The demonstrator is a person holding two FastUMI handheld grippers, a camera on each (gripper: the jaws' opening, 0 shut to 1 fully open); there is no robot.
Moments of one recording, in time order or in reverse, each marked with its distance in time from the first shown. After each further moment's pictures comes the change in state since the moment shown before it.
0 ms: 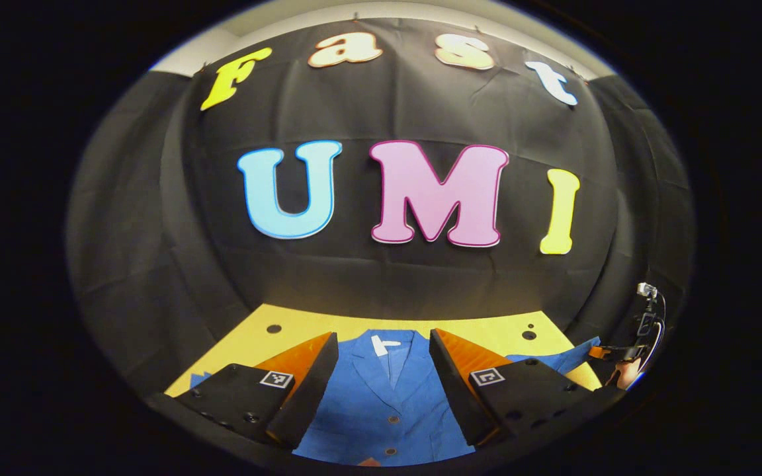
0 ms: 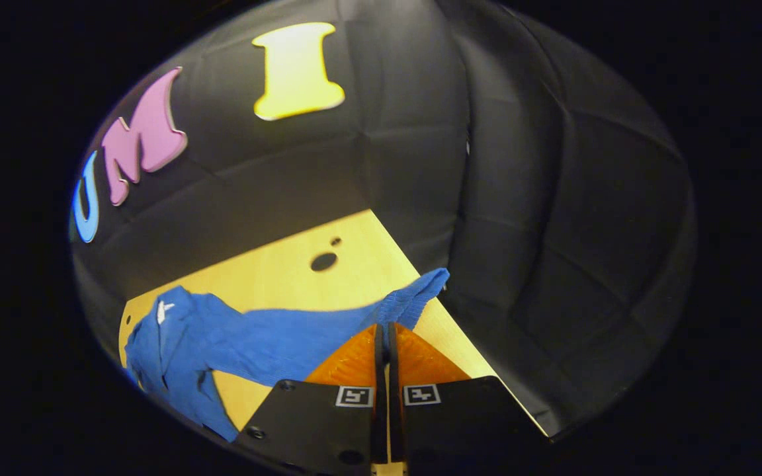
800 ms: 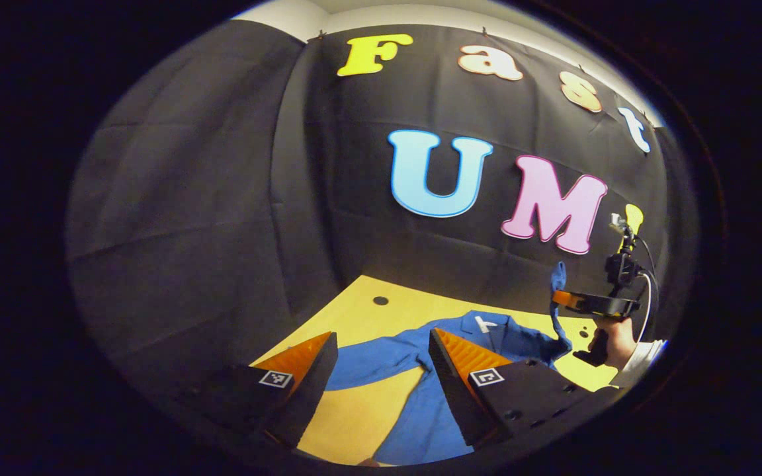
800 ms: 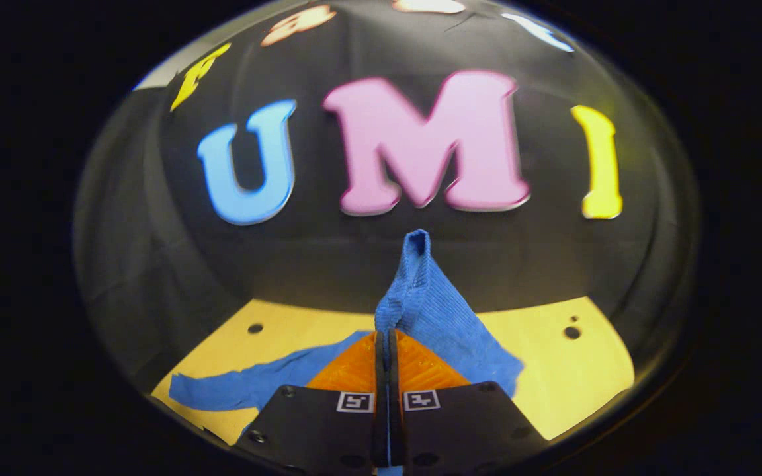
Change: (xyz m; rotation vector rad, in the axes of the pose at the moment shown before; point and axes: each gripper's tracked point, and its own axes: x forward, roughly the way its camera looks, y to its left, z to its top) left arm -0.130 0.323 -0.076 -0.145 0.052 0.257; right arm -0.177 0.259 -0.005 -0.289 -0.075 0.478
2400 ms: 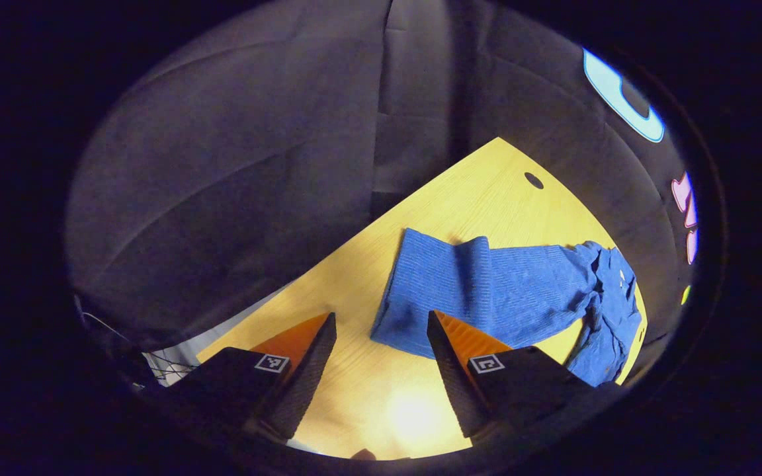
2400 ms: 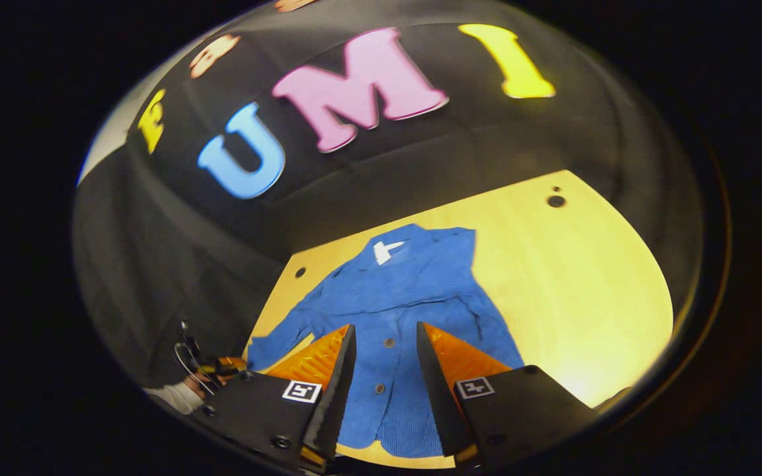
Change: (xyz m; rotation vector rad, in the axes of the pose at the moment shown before) left arm 0.199 0.176 -0.232 -0.276 0.657 0.205; right arm -0.293 -0.163 -0.033 0.442 0.210 0.006
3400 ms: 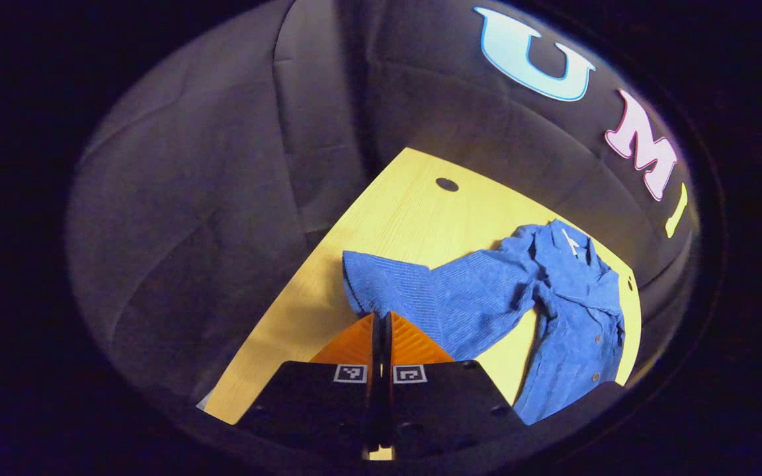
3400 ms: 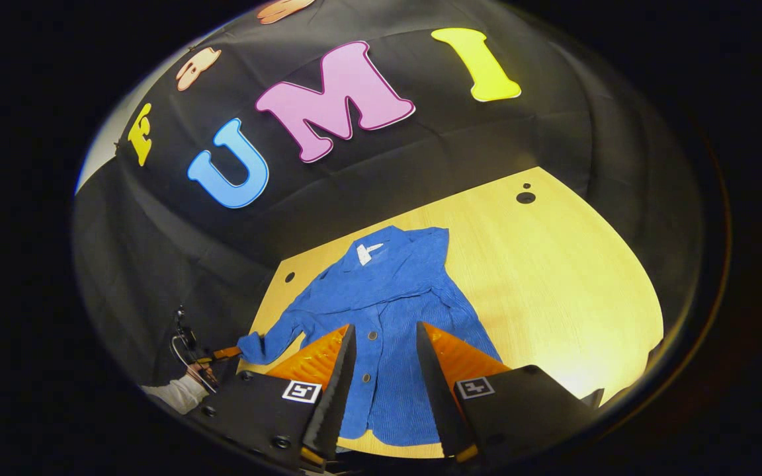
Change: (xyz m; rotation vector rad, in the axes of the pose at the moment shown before) left arm -0.040 -0.096 0.061 0.293 -0.152 -0.227; right arm -0.025 -0.011 -0.007 -0.008 0.022 0.010
